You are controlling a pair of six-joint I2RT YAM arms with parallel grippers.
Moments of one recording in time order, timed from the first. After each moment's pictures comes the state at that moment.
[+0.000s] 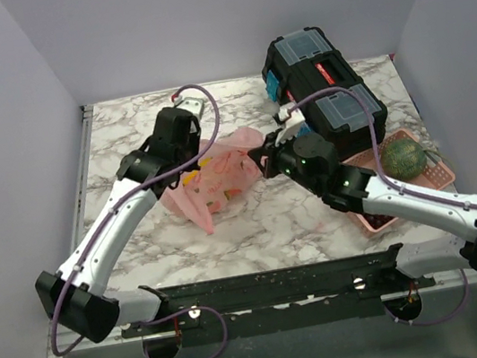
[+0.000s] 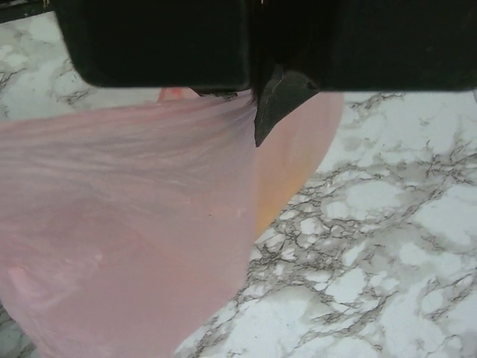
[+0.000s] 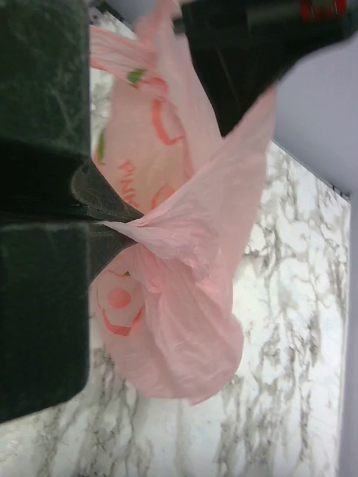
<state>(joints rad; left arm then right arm) -0.56 1.36 1.37 -0.75 -0.23 -0.09 0.91 1.18 0.90 0.13 0.27 0.36</state>
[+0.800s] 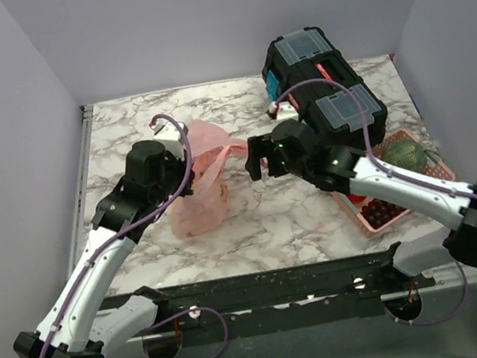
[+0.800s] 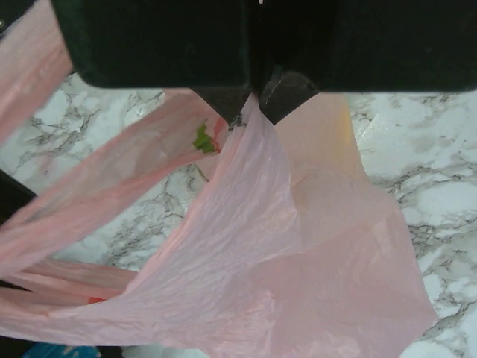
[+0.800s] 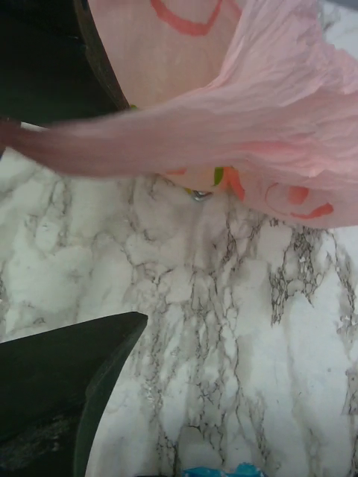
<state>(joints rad) -0.52 1.02 1.10 -0.65 -0.02 -0.19 0.86 1.43 1.19 -0.35 0.34 0.48</state>
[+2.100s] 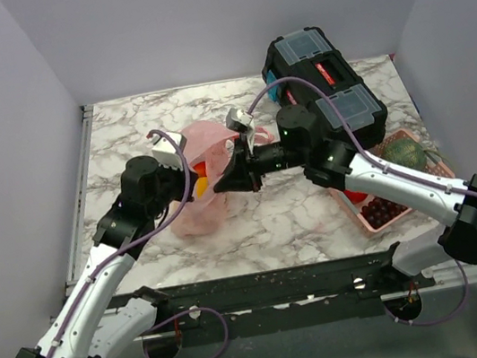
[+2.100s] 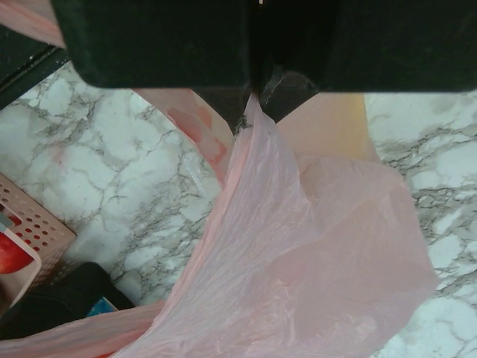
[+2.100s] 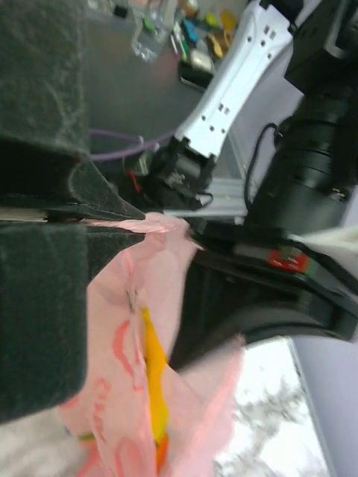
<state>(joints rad) -0.50 0.88 0.91 -0.43 0.10 -0.14 0.86 1.41 1.27 -0.02 -0.69 0.15</state>
